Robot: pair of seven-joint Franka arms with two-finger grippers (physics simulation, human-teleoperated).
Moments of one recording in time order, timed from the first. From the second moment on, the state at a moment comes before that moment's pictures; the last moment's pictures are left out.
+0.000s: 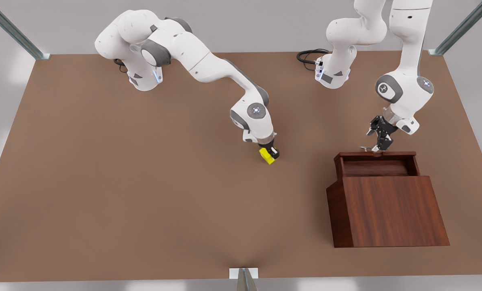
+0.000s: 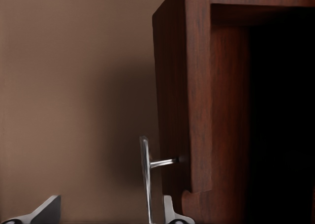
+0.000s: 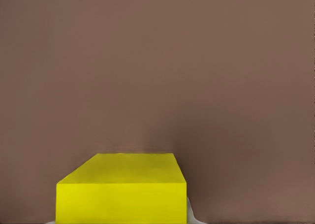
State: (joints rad) left arm -0.04 -0.14 0.19 -2.65 -0.45 2.71 -0.95; right arm 1.03 0.94 -0.12 -1.27 0.18 2.49 1.79
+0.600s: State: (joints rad) left arm -0.06 -0.30 0.17 -2.39 -0.23 2.21 -1.04; right arm -0.01 0.12 0.01 -1.60 0.03 1.72 0.04
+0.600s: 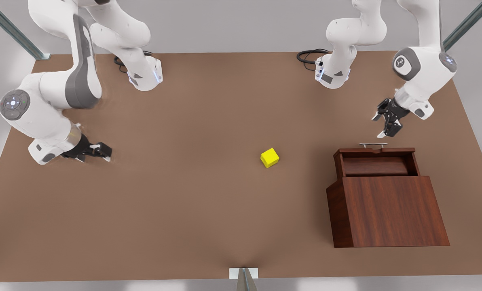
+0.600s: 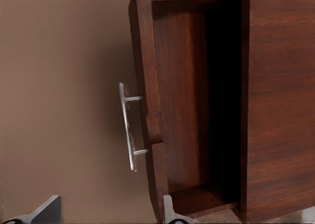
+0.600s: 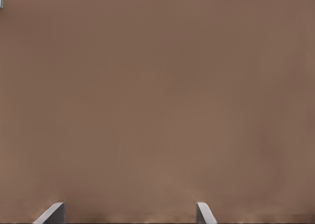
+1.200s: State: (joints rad) left arm -0.44 0.54 -0.34 -1.47 0.19 2.02 -0.13; right arm -0.01 0.22 -0.02 -1.39 -0.03 1.65 0.05
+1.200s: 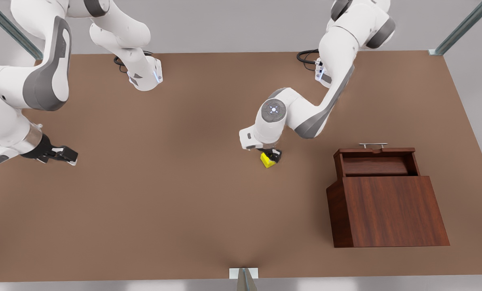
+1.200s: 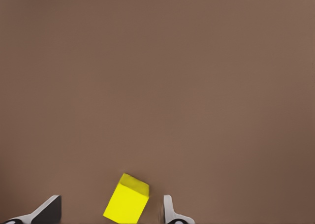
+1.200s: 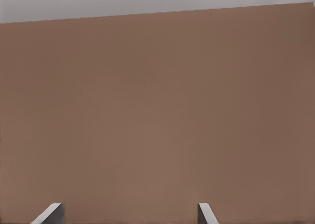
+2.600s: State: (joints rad) left arm -0.44 0.56 -0.21 -2.03 0.35 2.62 0.16; right arm 0.00 0.24 -0.01 -1.37 -0.01 1.67 0.05
